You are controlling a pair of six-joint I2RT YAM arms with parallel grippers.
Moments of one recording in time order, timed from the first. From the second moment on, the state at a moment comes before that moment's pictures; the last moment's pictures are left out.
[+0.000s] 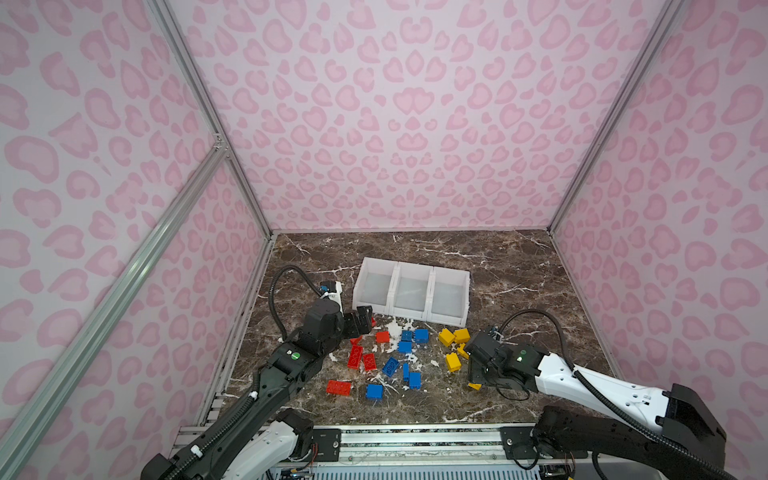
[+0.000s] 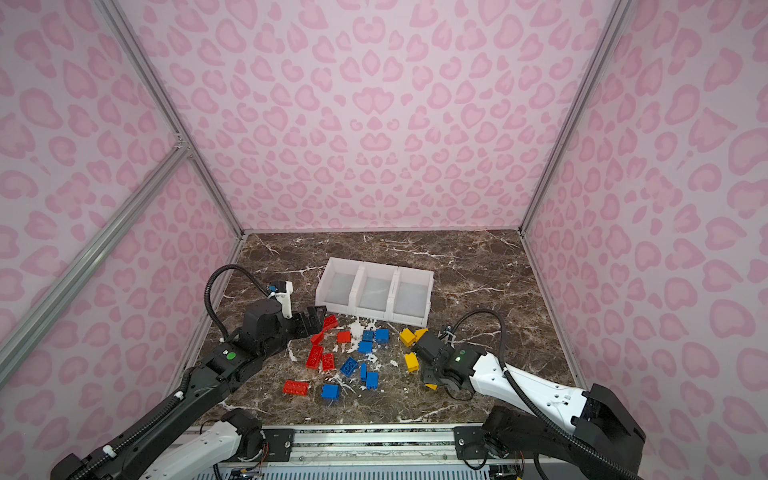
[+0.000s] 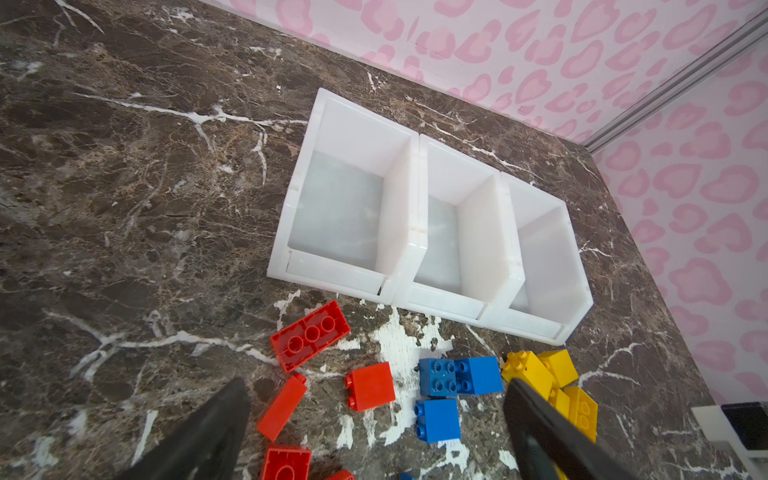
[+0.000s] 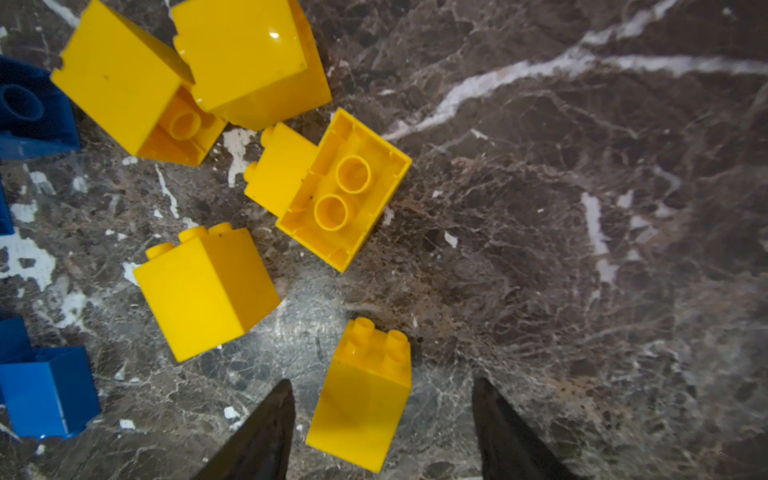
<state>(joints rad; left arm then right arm) -0.51 0.88 0.62 -0.30 -0.09 -0.57 0.87 1.11 0.60 -0.81 0.21 0.99</state>
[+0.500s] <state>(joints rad) -0.53 0.88 0.62 -0.33 -0.11 -0.60 0.87 1.13 0.56 -0.75 0.19 1.01</state>
